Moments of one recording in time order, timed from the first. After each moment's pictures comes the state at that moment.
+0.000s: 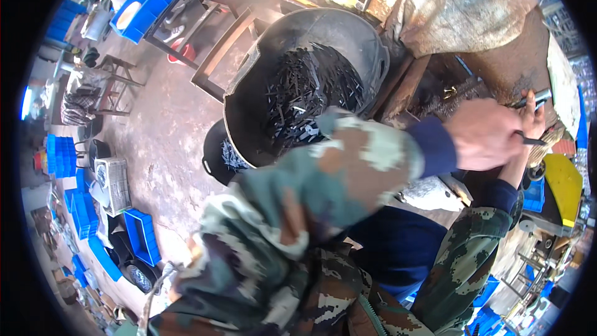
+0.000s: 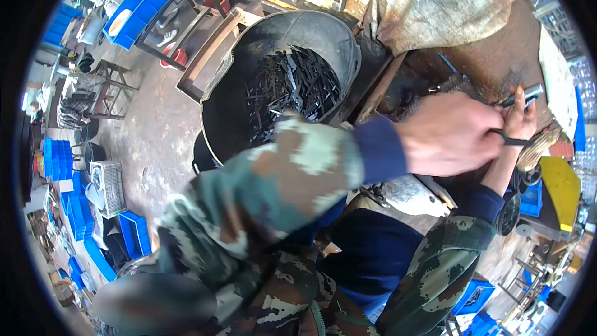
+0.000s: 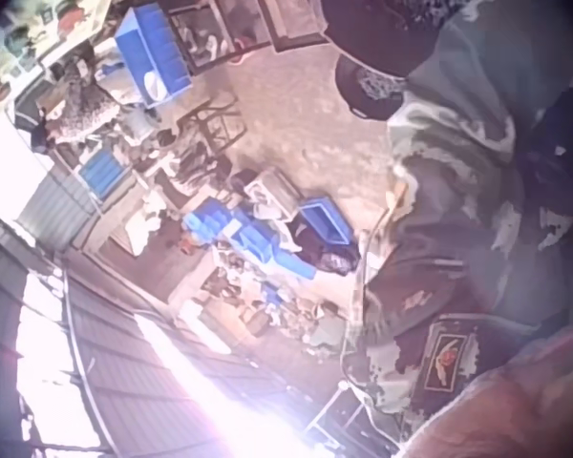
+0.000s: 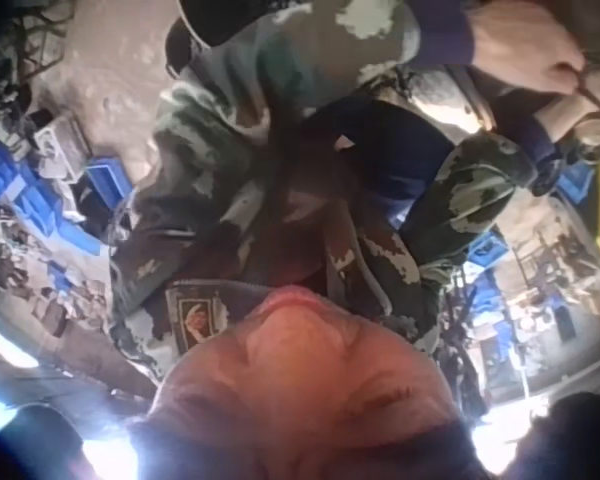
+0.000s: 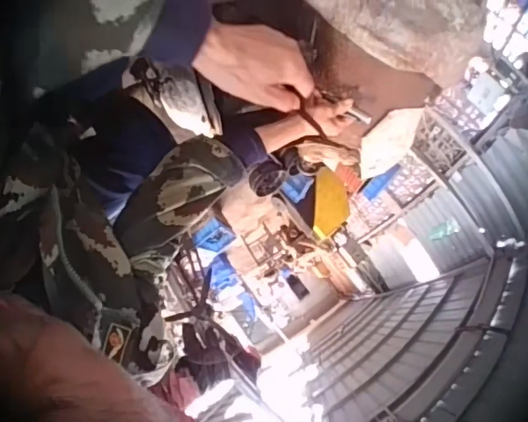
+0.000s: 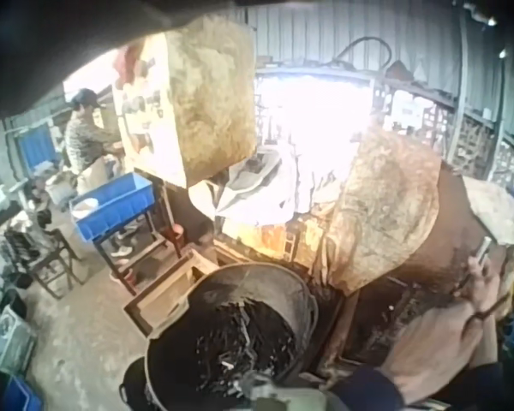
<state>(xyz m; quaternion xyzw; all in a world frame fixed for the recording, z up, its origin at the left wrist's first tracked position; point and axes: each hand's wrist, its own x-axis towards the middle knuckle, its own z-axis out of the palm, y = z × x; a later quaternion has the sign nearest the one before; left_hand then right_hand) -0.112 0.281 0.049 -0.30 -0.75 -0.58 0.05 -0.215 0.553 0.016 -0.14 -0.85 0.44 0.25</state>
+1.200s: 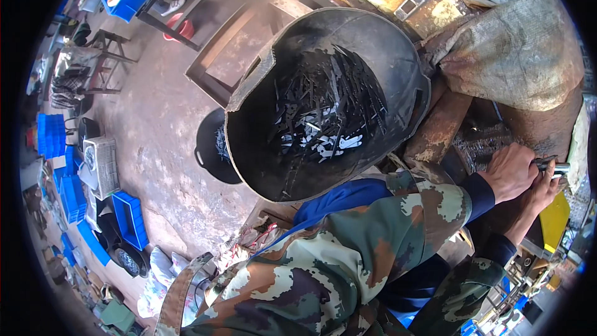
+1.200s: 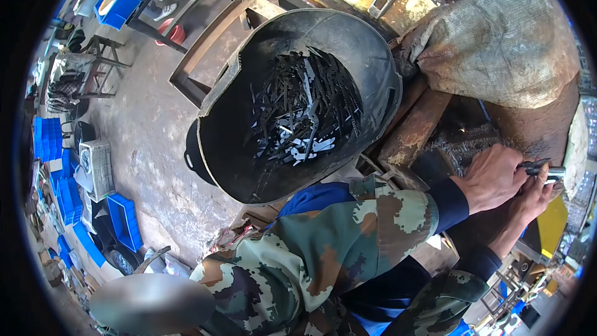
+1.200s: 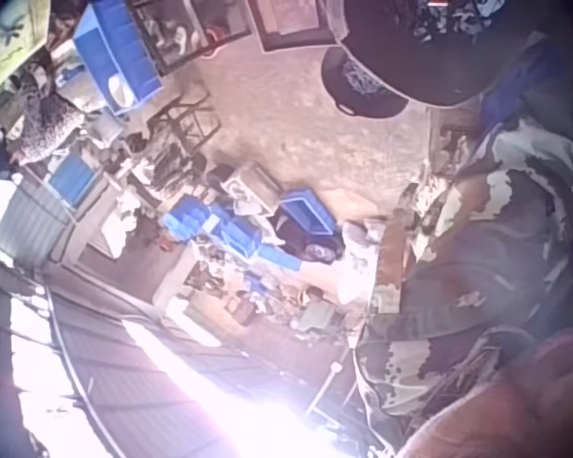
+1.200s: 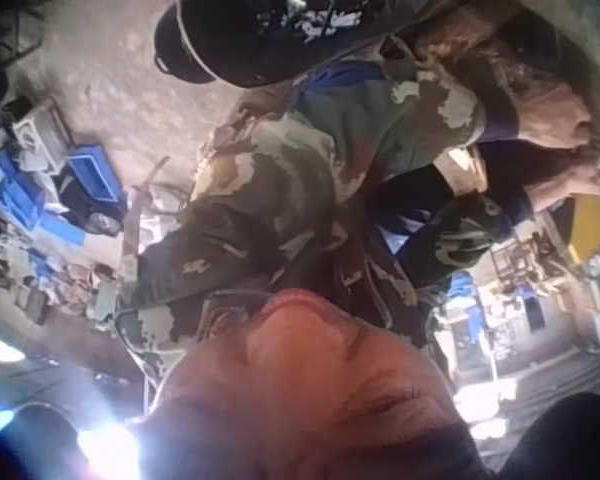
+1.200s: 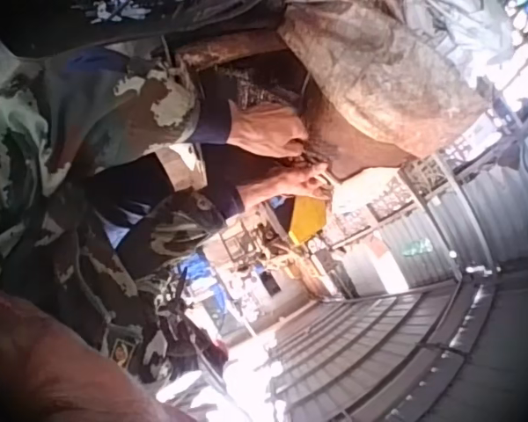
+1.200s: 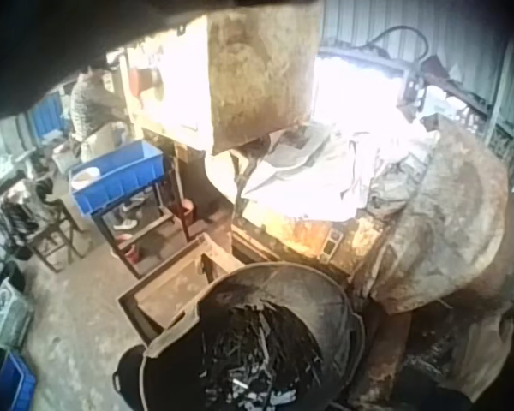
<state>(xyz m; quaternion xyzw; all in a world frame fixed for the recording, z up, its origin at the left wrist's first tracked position) -0.177 0.339 -0.004 -0.06 -0.62 -0.78 0.00 -0.206 0.554 0.013 -0.15 -0.77 0.55 0.29</state>
